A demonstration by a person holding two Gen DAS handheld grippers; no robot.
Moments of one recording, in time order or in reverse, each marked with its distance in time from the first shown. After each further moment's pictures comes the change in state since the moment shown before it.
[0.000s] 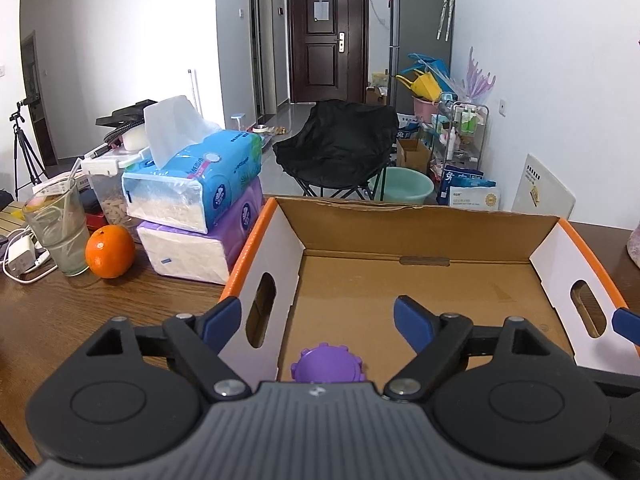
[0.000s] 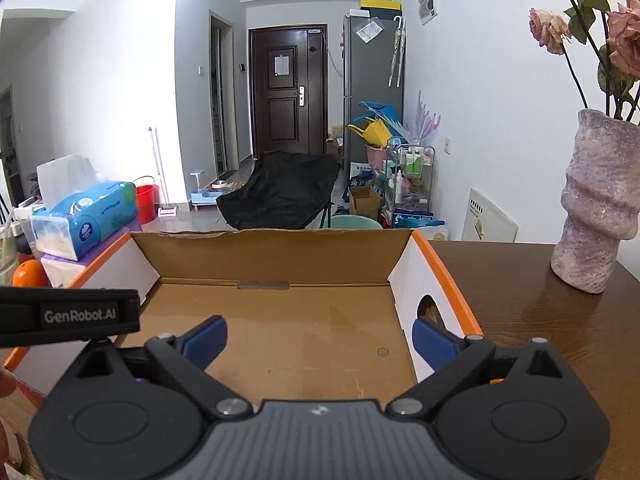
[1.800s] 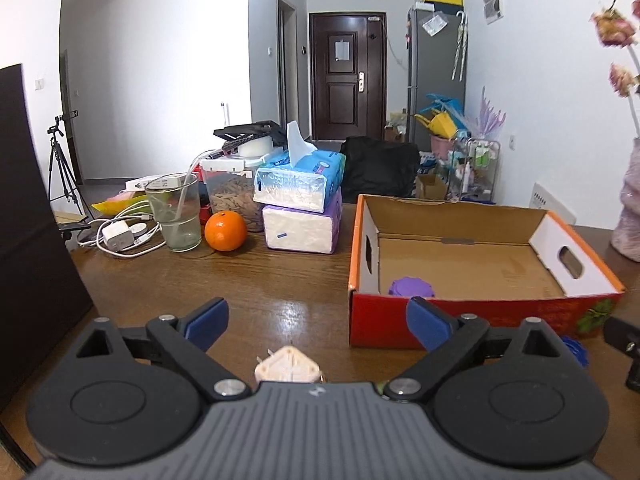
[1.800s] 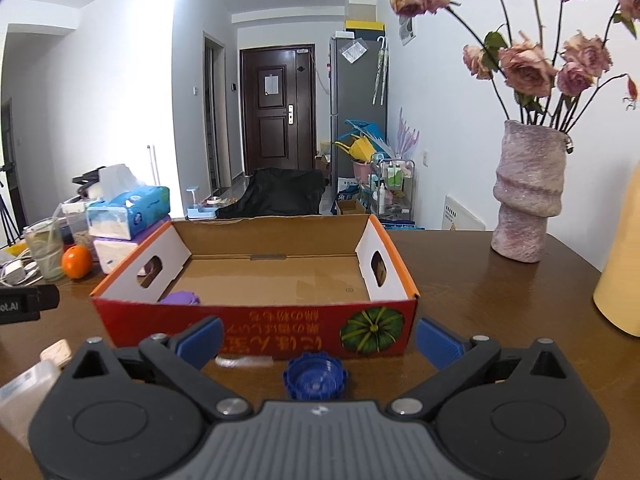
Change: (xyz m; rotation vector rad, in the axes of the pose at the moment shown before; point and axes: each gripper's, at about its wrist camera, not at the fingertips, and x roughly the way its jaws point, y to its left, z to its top) left arm -0.150 0.089 -0.079 -0.021 -0.133 0.032; right arm -0.153 -0.006 -0.061 0.012 -0.062 -0.031
